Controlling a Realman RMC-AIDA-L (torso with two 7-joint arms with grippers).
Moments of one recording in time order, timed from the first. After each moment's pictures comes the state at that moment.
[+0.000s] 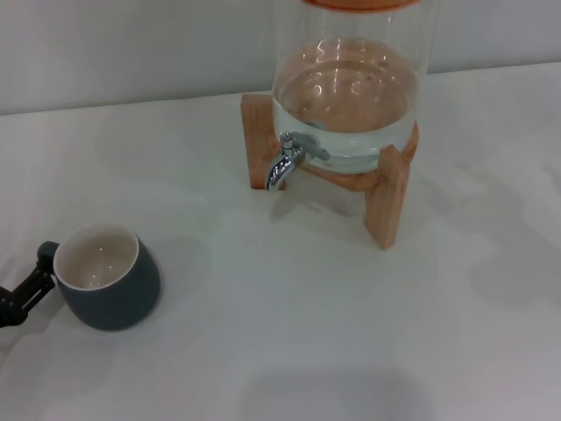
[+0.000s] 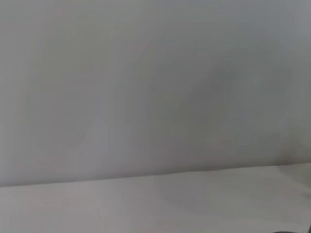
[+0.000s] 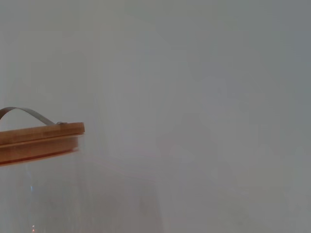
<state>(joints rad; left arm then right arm) -0.27 -2.08 0.94 0.24 -2.09 -1.14 2.50 0.18 1.97 -0.39 -0.84 1.61 1.53 -1.78</state>
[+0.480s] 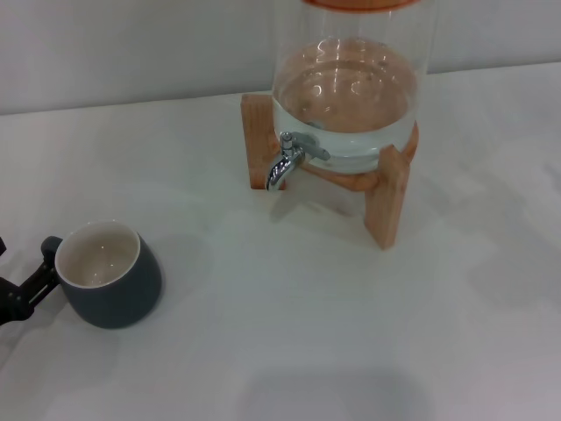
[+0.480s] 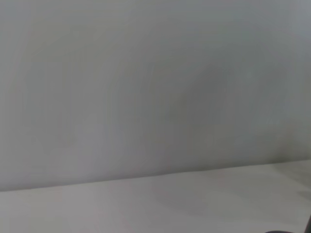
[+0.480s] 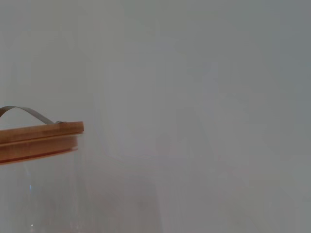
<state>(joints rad) -0.29 -2.08 0.95 0.24 -2.08 -1.13 2.50 0.18 1.97 -0.39 -0.84 1.61 1.53 -1.78</state>
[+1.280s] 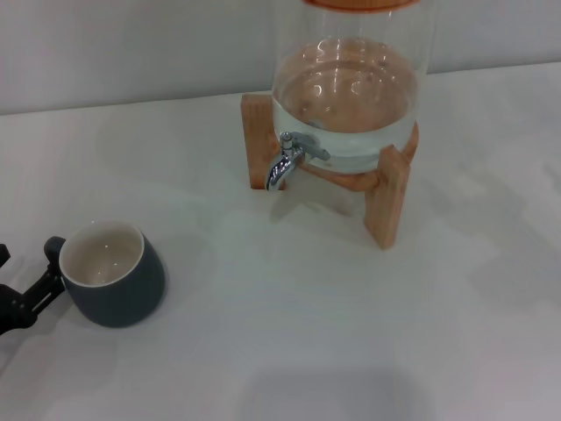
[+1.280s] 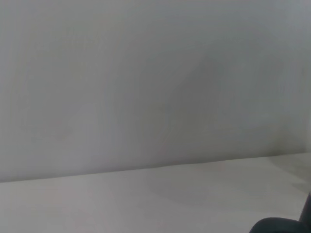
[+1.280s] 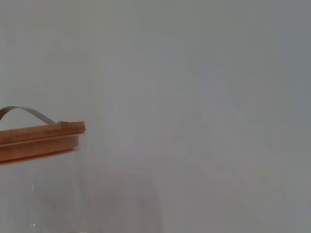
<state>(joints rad) -0.28 -2.08 0.95 0.23 -2.06 -1.13 2.50 0.18 1.97 -0.39 -0.84 1.61 1.54 -1.78</state>
